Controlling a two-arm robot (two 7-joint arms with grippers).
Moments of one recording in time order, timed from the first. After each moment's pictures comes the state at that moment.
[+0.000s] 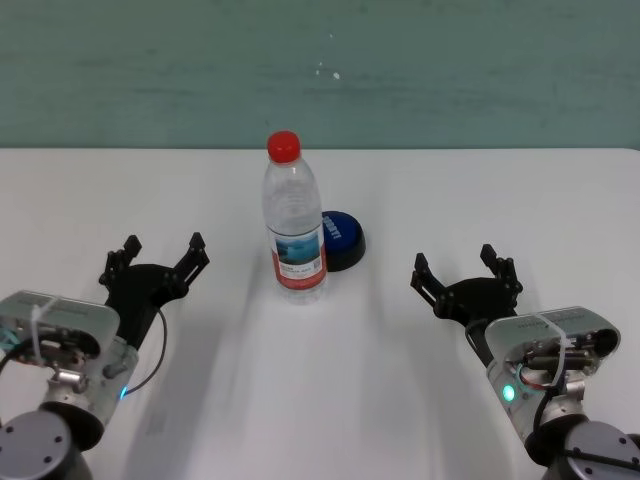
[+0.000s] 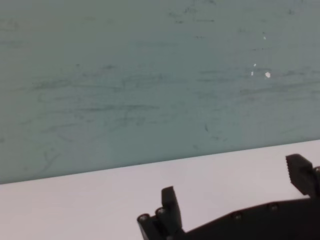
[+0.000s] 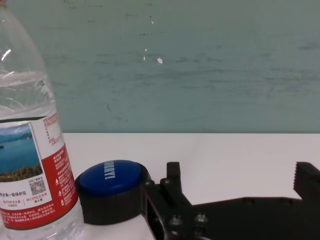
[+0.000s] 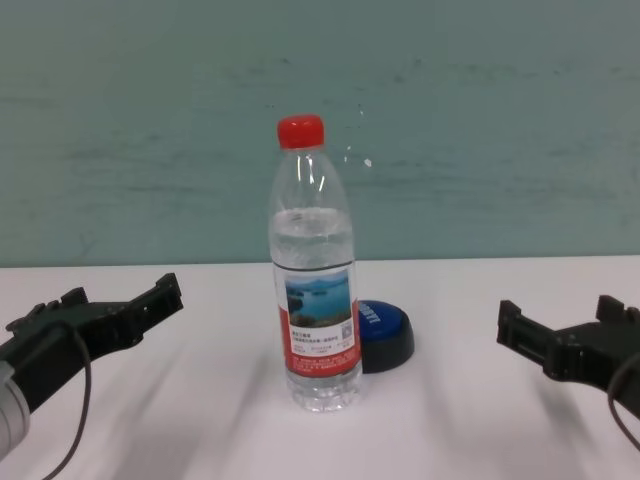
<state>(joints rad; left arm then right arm) 0.01 0.22 0.15 -1.53 -0.14 -0.08 -0.05 -0.06 0.16 -0.26 -1.64 0.19 -0.04 -0.06</state>
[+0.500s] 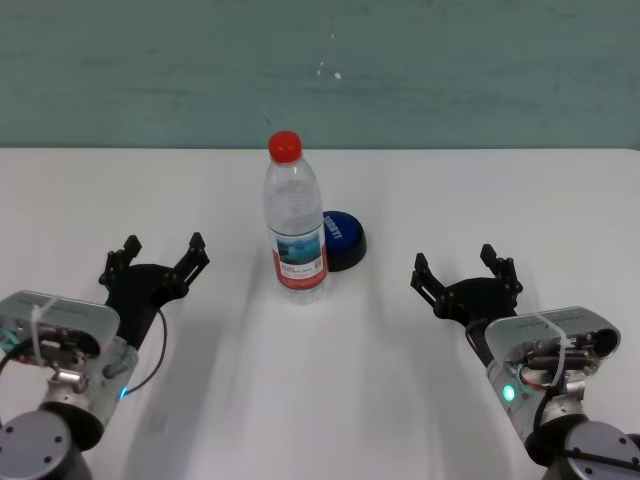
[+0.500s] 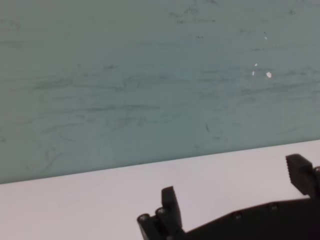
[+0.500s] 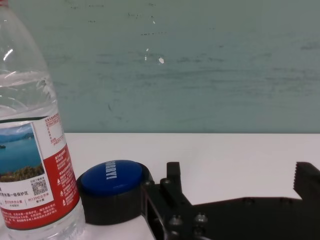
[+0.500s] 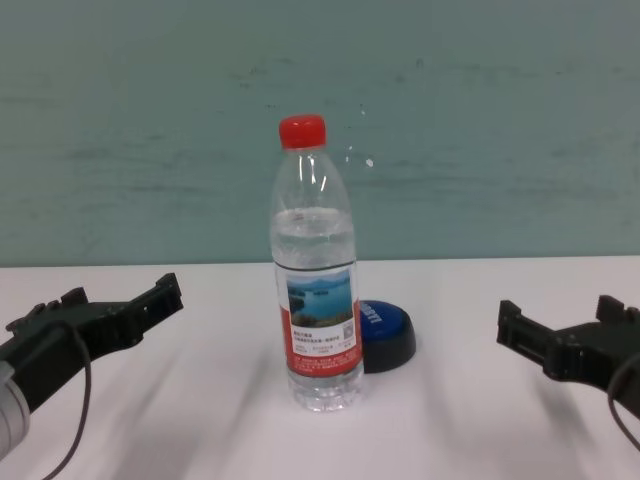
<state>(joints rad) 0.01 0.22 0.15 -1.53 -0.14 -0.08 -0.05 -0.06 0.16 -0.26 -1.64 0.19 -0.04 -0.06</state>
